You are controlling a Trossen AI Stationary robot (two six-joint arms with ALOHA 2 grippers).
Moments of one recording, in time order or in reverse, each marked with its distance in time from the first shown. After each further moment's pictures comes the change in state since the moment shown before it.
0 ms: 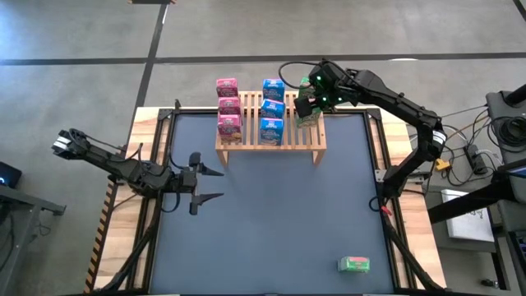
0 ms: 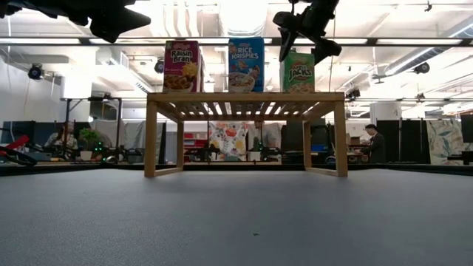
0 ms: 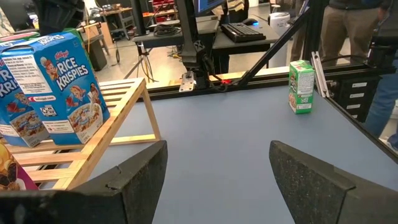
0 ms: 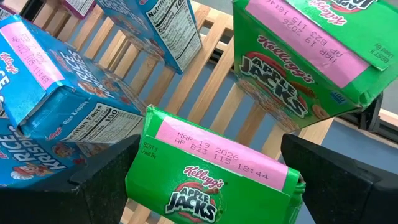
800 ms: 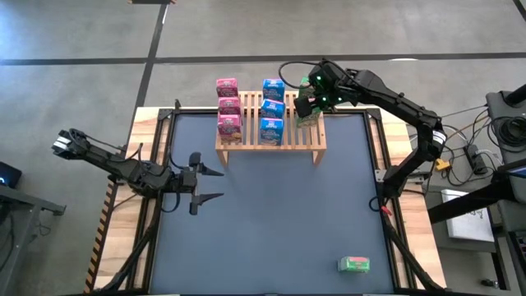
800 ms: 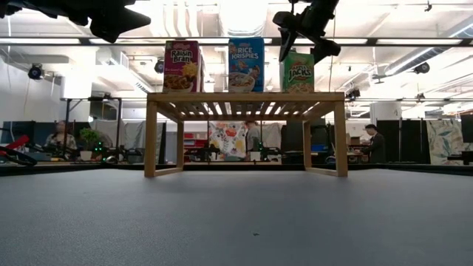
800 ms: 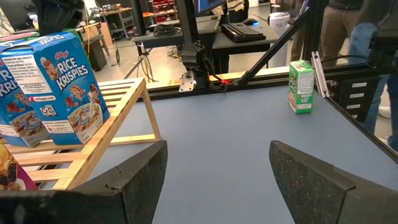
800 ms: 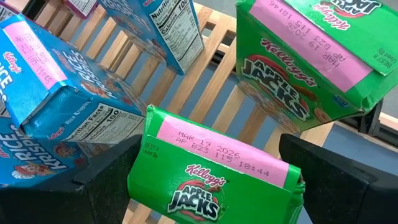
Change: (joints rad) left arm 0.000 0.000 0.000 0.000 0.000 0.000; right arm 0.000 0.000 0.000 0.006 0.000 -0.016
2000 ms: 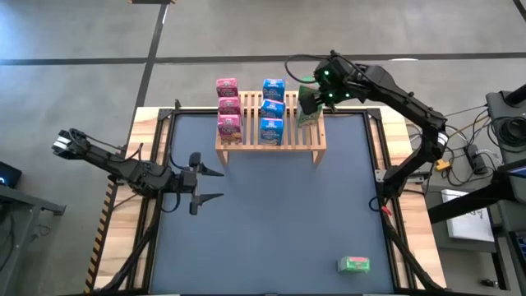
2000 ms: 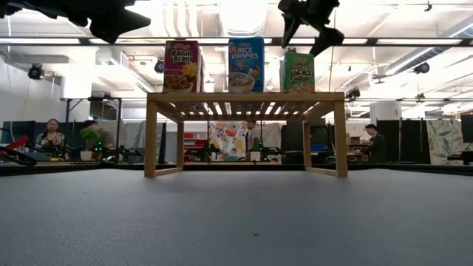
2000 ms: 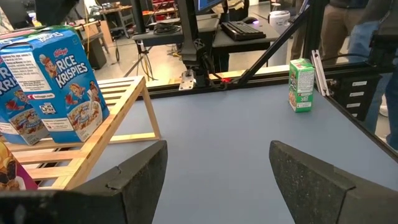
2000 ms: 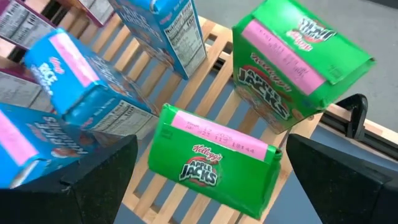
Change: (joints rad) left arm 0.000 0.000 0.000 -0.007 0.000 -0.004; right arm 0.000 -0.019 0.092 -0.080 -0.001 -0.033
